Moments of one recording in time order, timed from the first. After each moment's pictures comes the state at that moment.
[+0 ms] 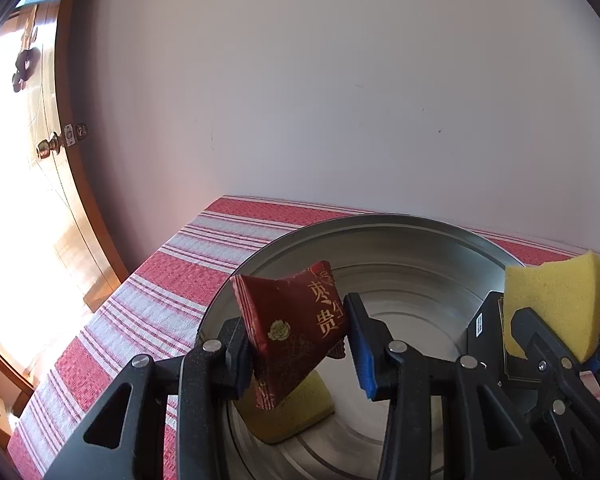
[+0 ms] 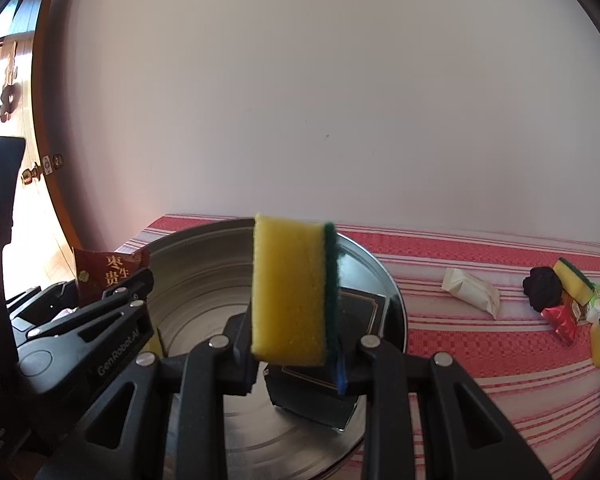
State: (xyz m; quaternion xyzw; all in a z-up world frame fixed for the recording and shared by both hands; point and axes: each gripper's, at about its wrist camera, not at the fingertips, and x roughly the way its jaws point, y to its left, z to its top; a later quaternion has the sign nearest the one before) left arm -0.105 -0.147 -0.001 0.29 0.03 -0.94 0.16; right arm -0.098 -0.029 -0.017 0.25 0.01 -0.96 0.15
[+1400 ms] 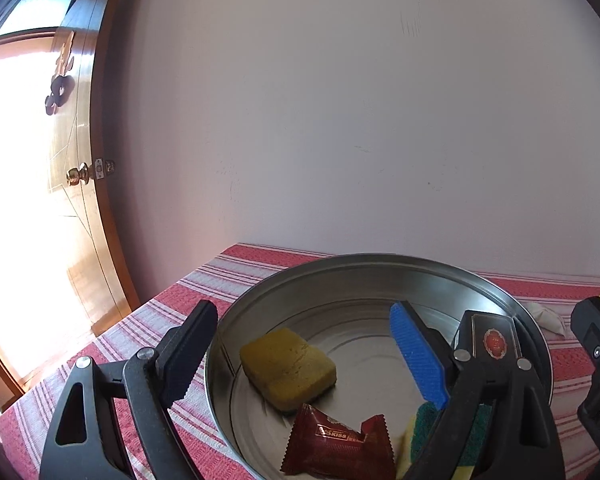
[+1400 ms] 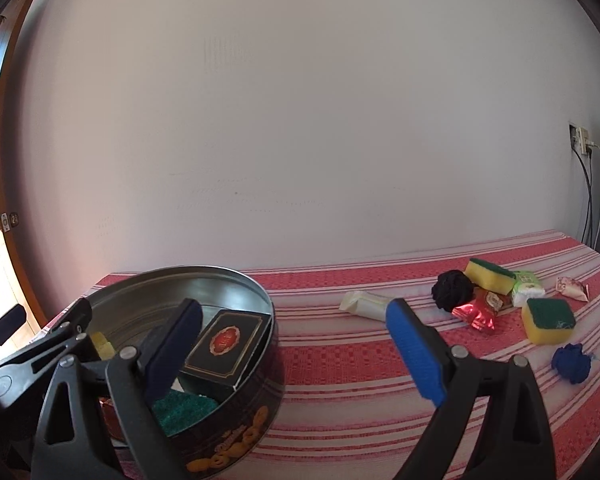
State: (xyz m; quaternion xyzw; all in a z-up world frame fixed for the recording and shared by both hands) left arm -0.067 -0.108 0.002 0.17 0.01 -0.97 0.19; right arm -0.057 0.035 -0.012 0.16 -0.04 -0.99 0.03
